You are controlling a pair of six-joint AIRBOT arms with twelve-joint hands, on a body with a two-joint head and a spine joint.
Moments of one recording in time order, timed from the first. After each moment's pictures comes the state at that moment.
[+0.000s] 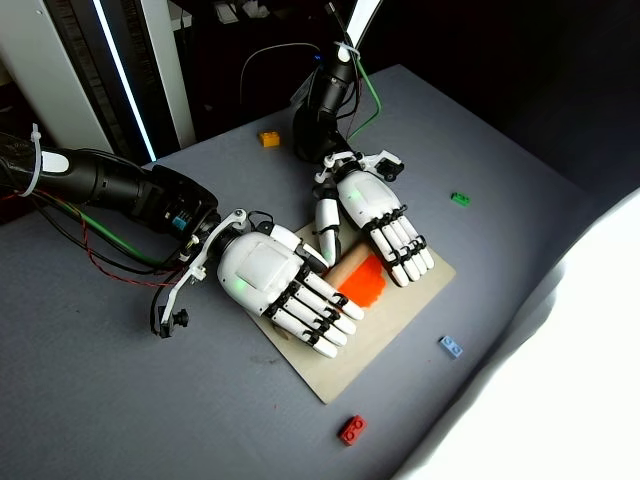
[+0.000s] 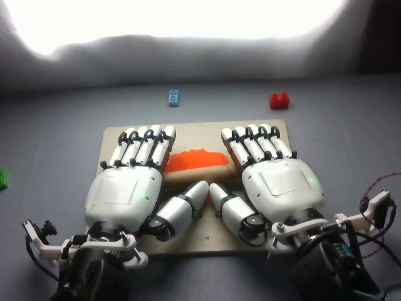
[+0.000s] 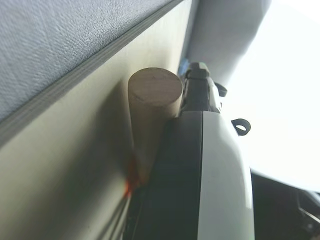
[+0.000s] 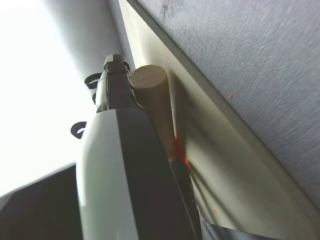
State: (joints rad) left arm 0.85 -1.49 1.22 -0.76 -1.30 1.42; right arm -0.72 -1.63 1.20 0.88 1.18 -1.64
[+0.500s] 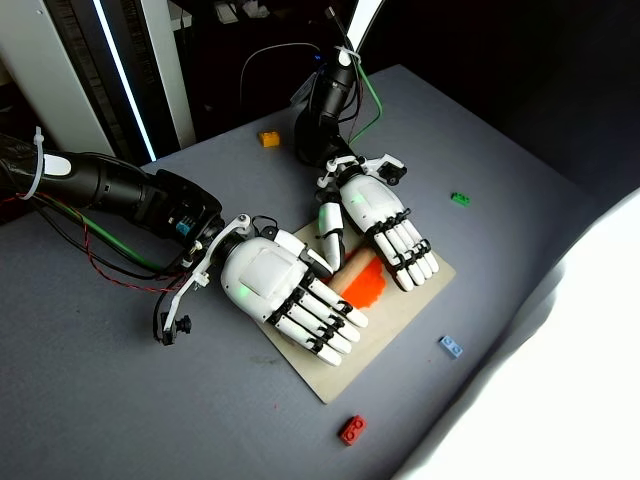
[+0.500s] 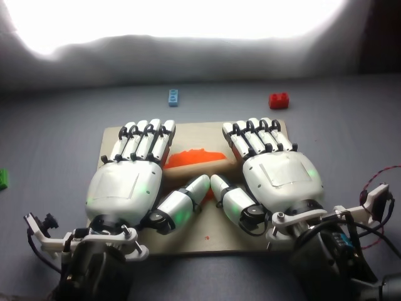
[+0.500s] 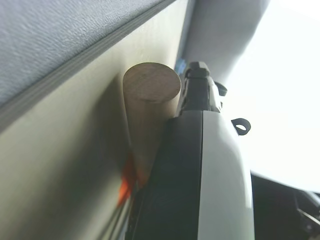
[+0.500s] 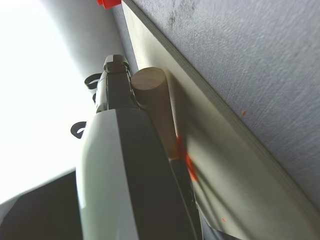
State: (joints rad) left arm 0.84 -1.51 1.26 -0.75 -1.29 1.42; right arm -0.70 -1.63 1.24 0.88 1.15 -1.61
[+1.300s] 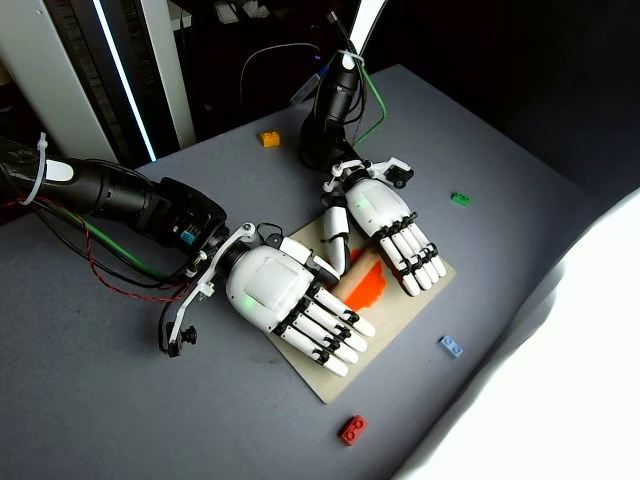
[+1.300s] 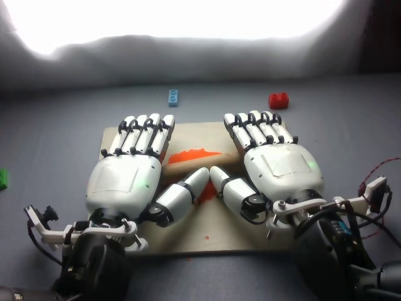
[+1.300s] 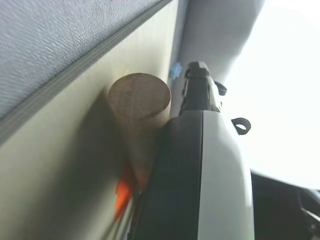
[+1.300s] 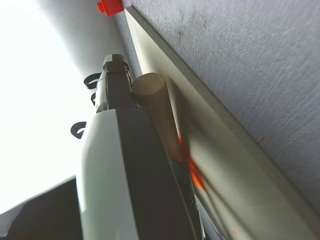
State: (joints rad) left arm 0.84 -1.52 1.31 -0.74 -1.27 1.42; right arm -0.69 -1.63 1.28 0.89 1.11 -1.57
